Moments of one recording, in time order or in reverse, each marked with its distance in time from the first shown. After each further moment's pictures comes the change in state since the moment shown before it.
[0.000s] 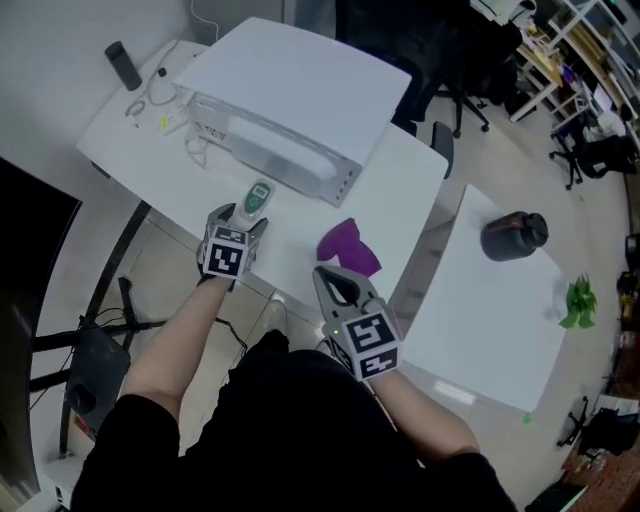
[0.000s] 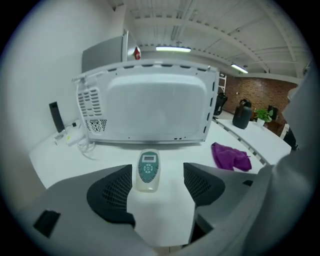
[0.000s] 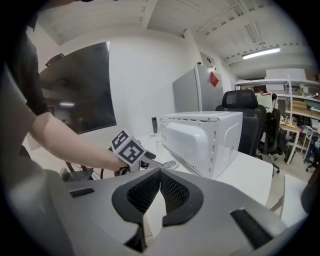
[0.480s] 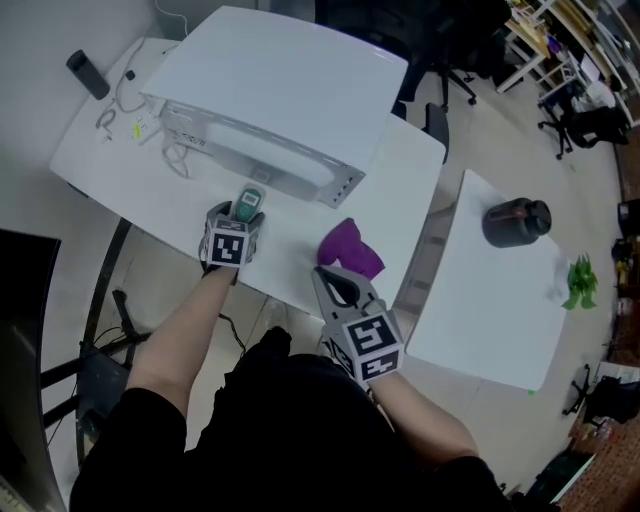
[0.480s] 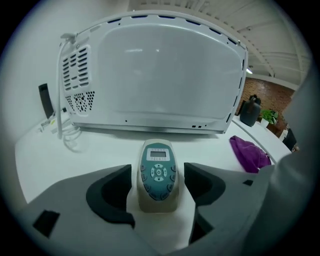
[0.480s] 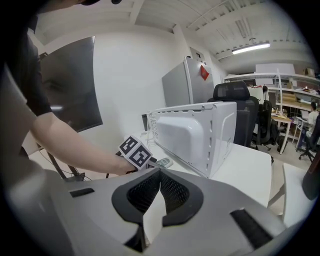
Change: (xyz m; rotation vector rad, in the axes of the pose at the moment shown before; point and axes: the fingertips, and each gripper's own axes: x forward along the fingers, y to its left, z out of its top) left arm 0.077 0.024 -0.016 -0.050 0.093 -0.049; right arm 0.035 -0.022 -0.010 0.089 0.034 -0.086
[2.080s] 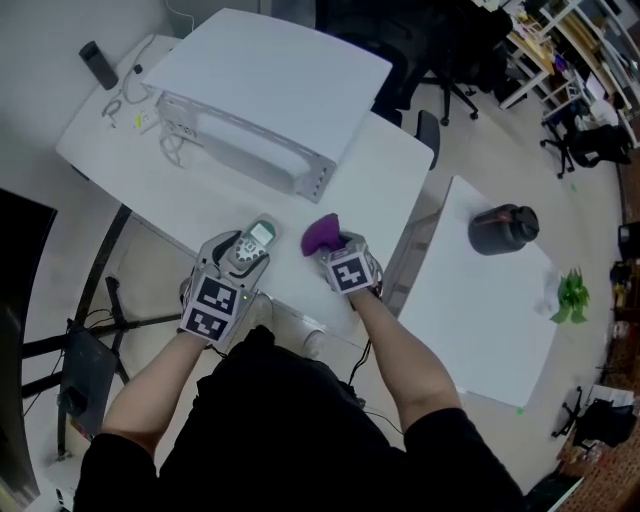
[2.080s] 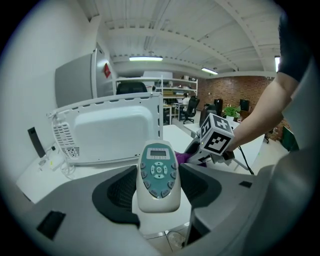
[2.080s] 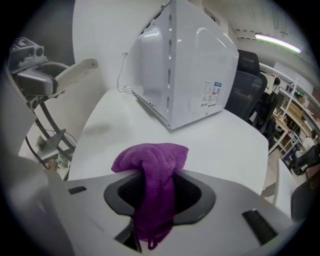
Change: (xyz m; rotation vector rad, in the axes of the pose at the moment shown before) left arm -0.144 -0.139 0.020 0.300 -0.169 -0.117; right arm 0.074 -0.141 -0.128 -0.139 0.422 -0.102
